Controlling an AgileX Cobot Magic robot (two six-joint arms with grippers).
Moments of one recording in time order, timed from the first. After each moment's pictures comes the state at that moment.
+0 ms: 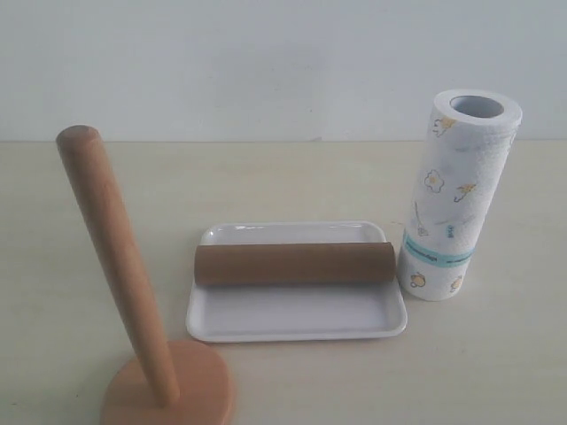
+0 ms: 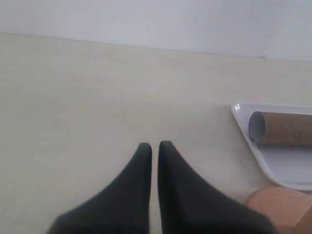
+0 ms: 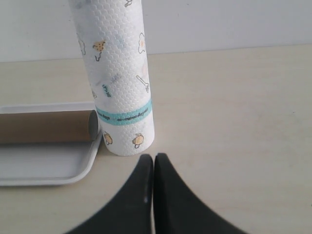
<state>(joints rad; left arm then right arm) -0.02 0.00 0.00 -0.13 0.36 -0.01 0.11 0.00 0.00 0.20 0.33 -0.08</state>
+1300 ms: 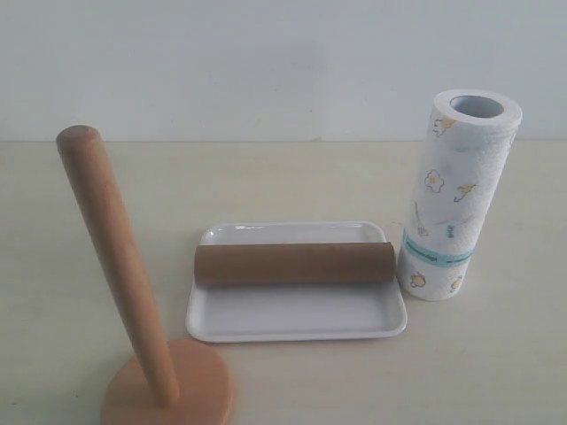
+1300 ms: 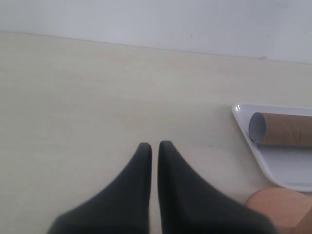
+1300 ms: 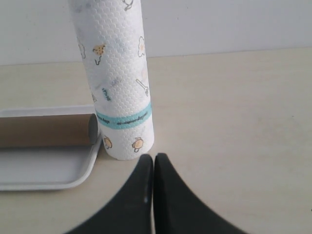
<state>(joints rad) -0.02 0.00 0.00 -0.12 0.36 -0.02 0.11 0.00 0.00 0.20 0.32 -0.08</state>
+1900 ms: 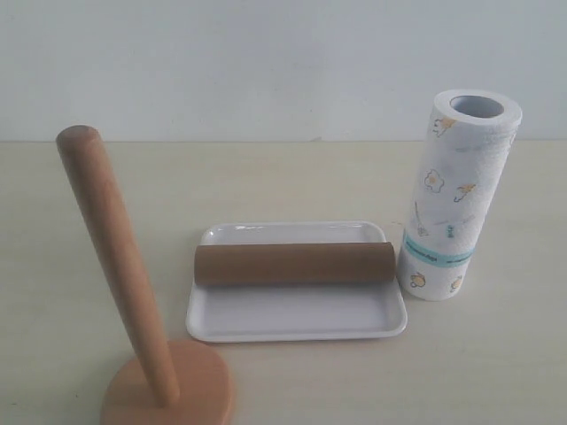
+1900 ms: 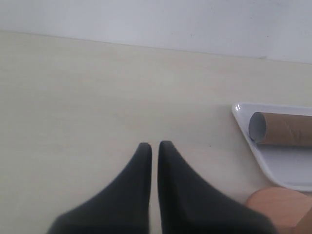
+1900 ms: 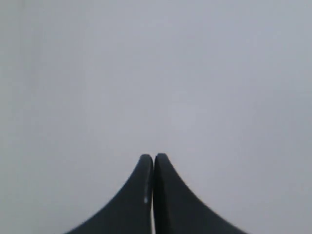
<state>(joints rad) -0.02 0.00 0.00 -0.12 0.36 -0.02 0.11 0.00 0.00 0.20 -0.49 0.05</state>
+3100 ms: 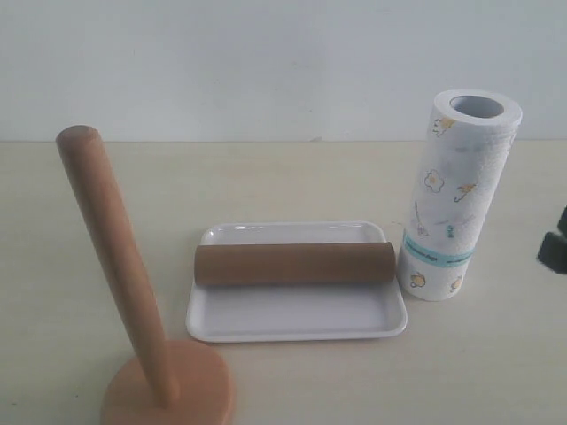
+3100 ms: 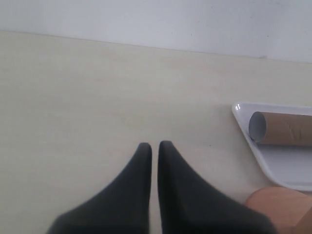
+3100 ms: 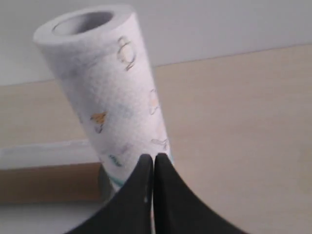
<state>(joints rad) -0.02 0.00 0.00 -0.12 0.36 -0.02 0.22 0.89 -0.23 0.02 -0.26 0.20</state>
